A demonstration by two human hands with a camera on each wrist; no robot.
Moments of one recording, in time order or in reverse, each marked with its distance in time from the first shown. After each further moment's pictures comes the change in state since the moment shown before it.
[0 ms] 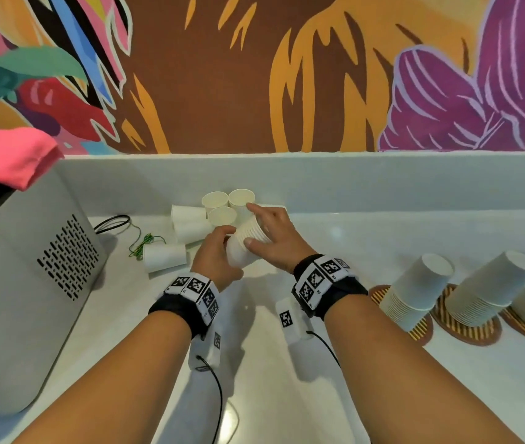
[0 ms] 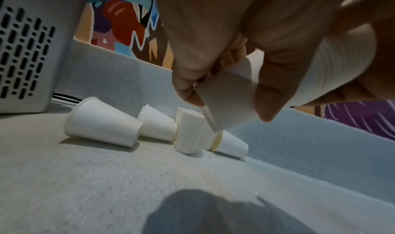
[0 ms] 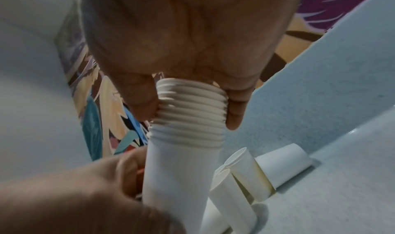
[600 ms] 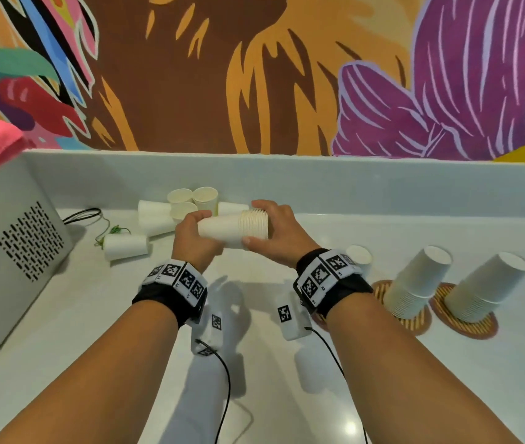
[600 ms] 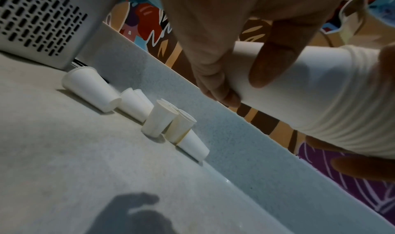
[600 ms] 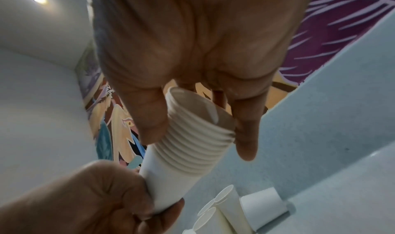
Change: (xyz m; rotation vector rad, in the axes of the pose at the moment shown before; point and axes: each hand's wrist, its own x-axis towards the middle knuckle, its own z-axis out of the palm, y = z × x) left_hand -0.036 0.085 0.055 -0.407 0.257 -0.130; right_hand -0.081 0.017 -0.104 -0.099 0.013 0.012
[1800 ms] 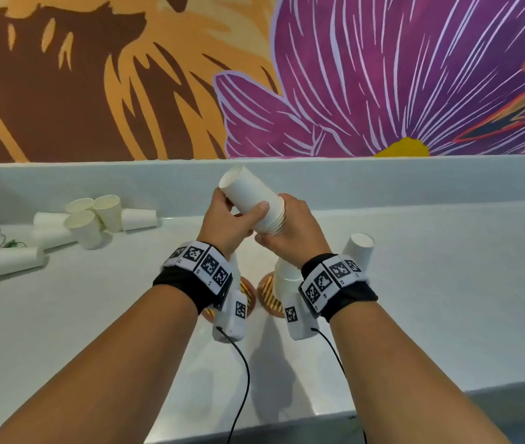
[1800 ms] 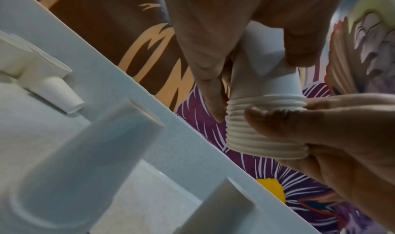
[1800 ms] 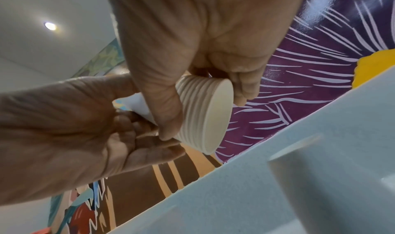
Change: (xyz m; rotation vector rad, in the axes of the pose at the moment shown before) left_hand -0.130 0.120 0.240 -0.312 -0.304 0.118; right_hand -0.122 0.119 -0.193 -0.168 0.372 0.044
